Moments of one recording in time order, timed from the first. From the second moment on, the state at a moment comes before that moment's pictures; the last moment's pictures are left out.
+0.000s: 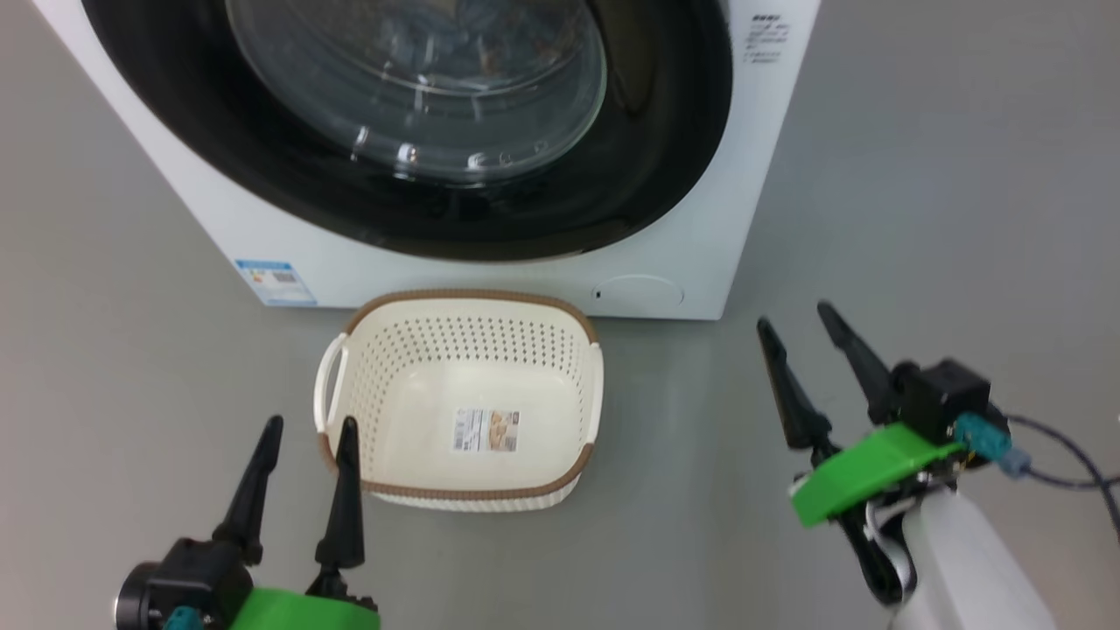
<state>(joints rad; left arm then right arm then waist) -0.07 0.04 -0.14 0.06 -0.23 -0.05 -0.25 -0.40 -0.11 0.13 0.39 0.25 0.13 -0.25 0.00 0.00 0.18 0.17</state>
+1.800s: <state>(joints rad) 0.06 0.07 -0.16 0.06 -0.23 -0.01 -0.23 0.07 -0.05 -0.05 -0.03 0.20 0.13 -0.12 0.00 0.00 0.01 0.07</state>
